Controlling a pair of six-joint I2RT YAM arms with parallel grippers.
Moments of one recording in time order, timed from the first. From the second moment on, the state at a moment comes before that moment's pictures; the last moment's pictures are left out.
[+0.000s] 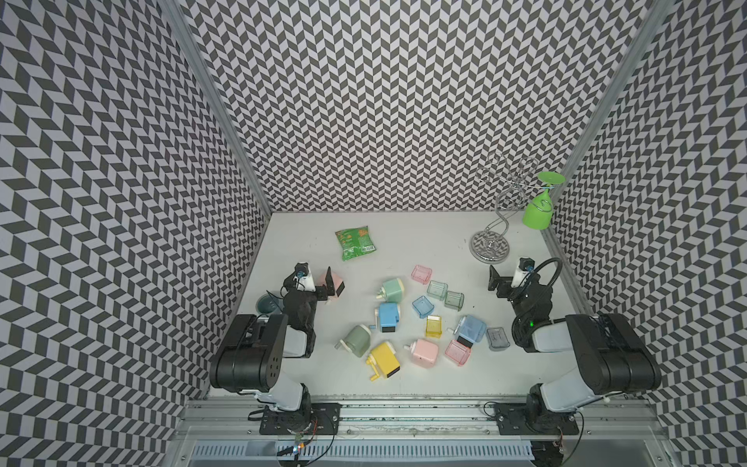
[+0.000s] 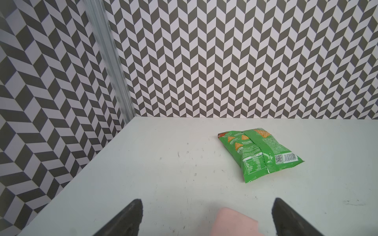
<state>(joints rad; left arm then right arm) -0.02 1.57 0.25 1.25 -0.03 0.01 0.02 1.55 0.29 1.13 0.00 0.03</state>
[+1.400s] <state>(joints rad) -0.01 1.11 0.42 0.75 0.10 -0.02 0.00 1.10 0.39 0.56 0.06 0.39</state>
